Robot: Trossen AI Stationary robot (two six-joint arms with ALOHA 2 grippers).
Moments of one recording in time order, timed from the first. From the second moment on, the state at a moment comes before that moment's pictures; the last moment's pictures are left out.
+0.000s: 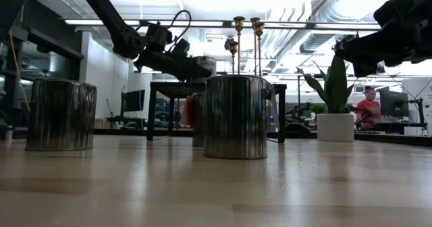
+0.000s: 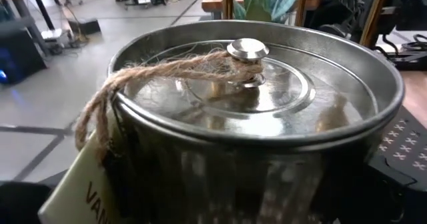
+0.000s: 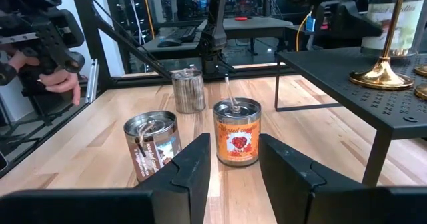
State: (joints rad) left arm 0.84 1.79 1.09 0.47 0.69 0.26; right arm -0.03 0.08 0.01 0.03 0.00 0.08
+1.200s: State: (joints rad) left arm 0.82 1.87 1.17 0.43 0.65 0.25; right arm -0.03 0.08 0.01 0.03 0.00 0.08
